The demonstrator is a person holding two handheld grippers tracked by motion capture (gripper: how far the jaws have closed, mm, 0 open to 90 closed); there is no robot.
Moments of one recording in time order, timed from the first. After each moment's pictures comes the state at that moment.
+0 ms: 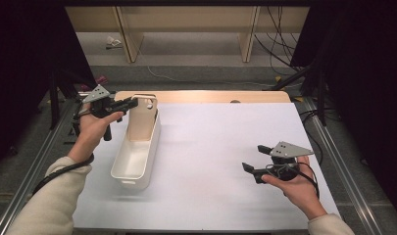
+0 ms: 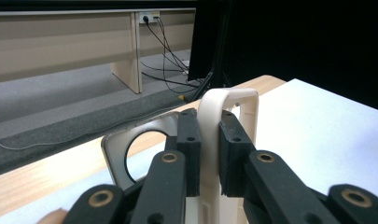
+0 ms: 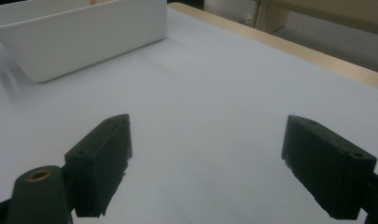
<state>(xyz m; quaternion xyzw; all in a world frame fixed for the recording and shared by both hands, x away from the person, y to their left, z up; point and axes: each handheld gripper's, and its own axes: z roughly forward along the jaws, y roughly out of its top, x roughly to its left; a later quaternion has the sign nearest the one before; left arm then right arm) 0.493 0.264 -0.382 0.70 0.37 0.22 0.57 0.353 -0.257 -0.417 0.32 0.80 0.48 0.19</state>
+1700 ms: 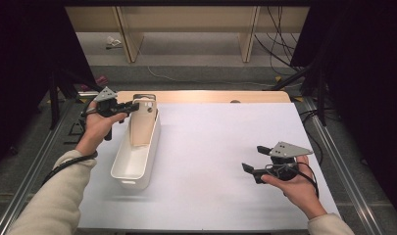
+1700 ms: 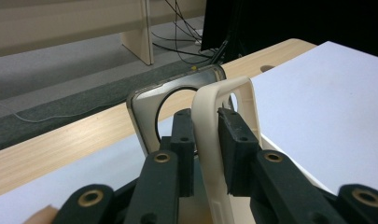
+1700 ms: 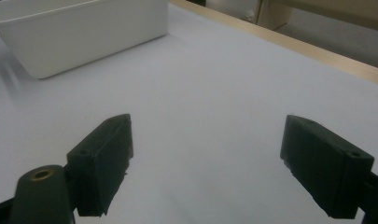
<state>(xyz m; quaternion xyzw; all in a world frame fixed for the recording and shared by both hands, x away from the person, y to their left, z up) 0.520 0.267 -0.408 0.74 0.39 0.22 0.51 0.354 -0.257 -0.419 0.32 0.80 0.47 0.18</state>
